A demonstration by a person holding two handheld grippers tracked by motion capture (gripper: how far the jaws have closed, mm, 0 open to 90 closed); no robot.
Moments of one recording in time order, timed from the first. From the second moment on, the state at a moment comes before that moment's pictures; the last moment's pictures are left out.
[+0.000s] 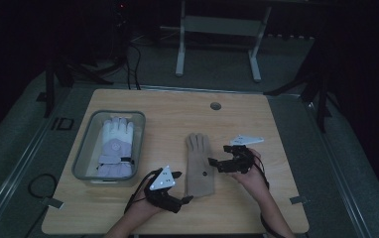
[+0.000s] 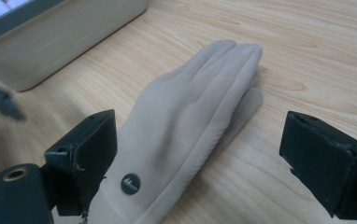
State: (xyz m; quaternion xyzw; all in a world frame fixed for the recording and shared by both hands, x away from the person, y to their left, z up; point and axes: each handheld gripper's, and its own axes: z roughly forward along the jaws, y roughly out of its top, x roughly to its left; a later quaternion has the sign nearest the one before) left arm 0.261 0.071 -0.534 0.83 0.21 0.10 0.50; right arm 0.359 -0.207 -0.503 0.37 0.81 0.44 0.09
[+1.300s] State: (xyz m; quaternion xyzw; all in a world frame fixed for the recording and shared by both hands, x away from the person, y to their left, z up) left arm 0.291 0.032 -0.554 0.91 0.14 0.06 0.39; right arm 0.400 -0.160 -0.543 0.35 0.86 0.36 0.08
